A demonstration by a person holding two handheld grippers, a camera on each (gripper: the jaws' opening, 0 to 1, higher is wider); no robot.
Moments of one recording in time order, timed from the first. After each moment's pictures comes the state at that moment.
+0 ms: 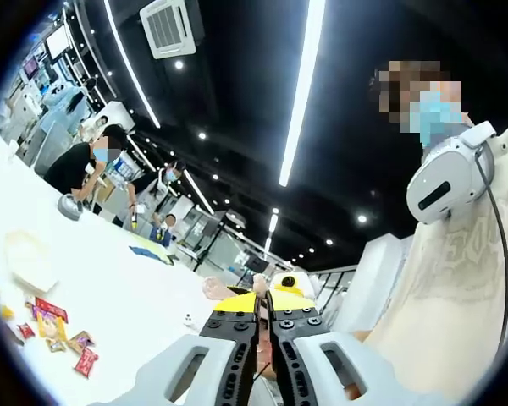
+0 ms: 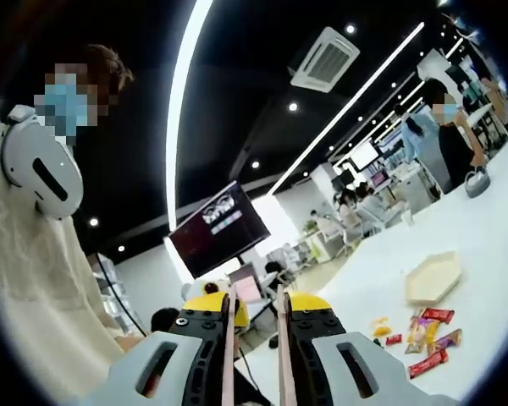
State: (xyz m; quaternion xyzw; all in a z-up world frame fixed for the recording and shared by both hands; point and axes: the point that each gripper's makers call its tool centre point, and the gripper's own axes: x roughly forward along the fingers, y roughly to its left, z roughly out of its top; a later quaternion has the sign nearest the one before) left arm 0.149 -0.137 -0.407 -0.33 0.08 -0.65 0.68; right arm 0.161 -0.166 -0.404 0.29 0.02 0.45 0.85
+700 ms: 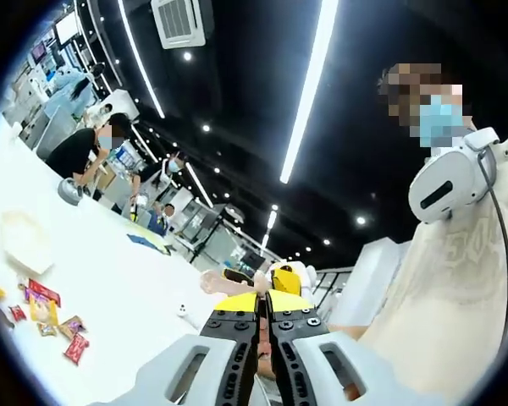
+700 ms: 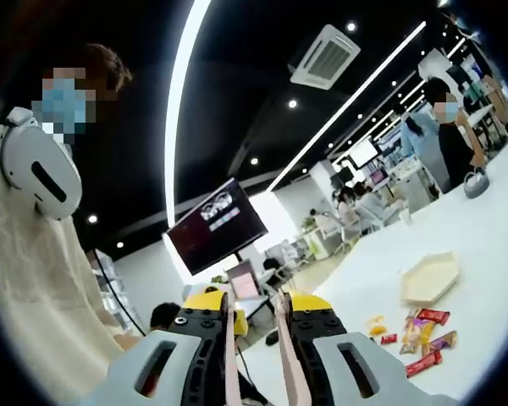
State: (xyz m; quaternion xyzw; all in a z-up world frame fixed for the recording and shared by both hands) left arm 0.146 -0.144 -0.415 -0.34 0.10 -0.65 0.67; right arm 0.165 -0.169 -0.407 0.28 0.03 0.45 0.85
